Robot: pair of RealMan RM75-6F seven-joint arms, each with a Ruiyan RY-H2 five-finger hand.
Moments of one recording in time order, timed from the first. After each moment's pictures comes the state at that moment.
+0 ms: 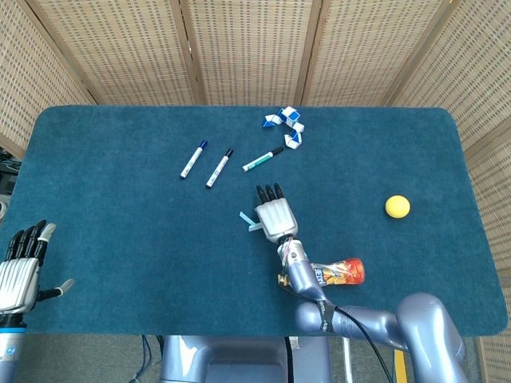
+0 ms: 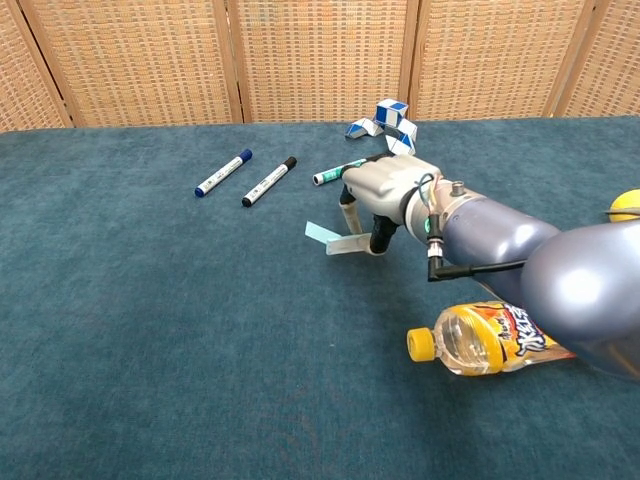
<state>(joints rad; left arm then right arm) -0.08 -1.23 -0.05 -1.63 1.42 1.46 0.14 1.02 -1.89 0.27 -1.25 -0.69 1.03 -0.85</state>
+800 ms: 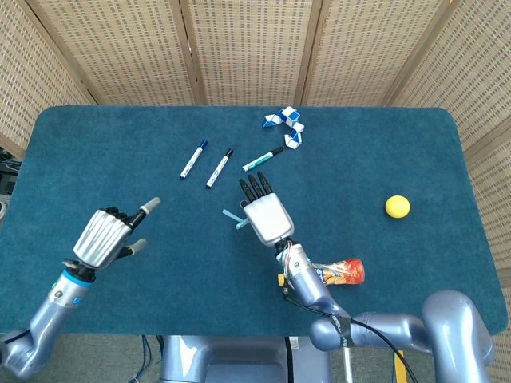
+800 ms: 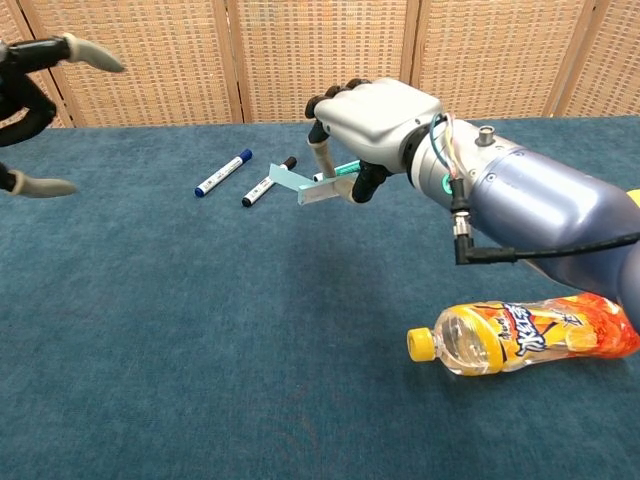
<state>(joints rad) -0.45 -1.39 -0.16 -1.39 1.80 1.38 0.18 0.98 -1.76 0.25 -1.50 -0.94 1.18 -0.88</state>
